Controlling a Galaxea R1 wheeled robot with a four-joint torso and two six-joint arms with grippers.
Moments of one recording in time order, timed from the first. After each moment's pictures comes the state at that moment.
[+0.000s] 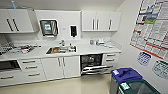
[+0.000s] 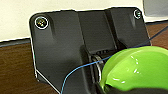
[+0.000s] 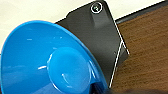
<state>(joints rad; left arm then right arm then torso) 1.50 3.00 -2.69 0.82 -0.01 -0.86 -1.54 2.92 -2.63 -0.15 0.11 0.25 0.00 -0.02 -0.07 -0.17</state>
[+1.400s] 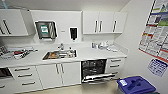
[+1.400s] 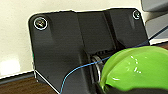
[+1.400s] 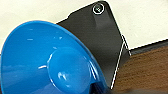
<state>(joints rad) 1.51 3.01 -2.69 0.82 -0.01 -0.86 -1.56 2.93 -2.64 -0.15 0.11 0.25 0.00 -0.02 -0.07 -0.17</state>
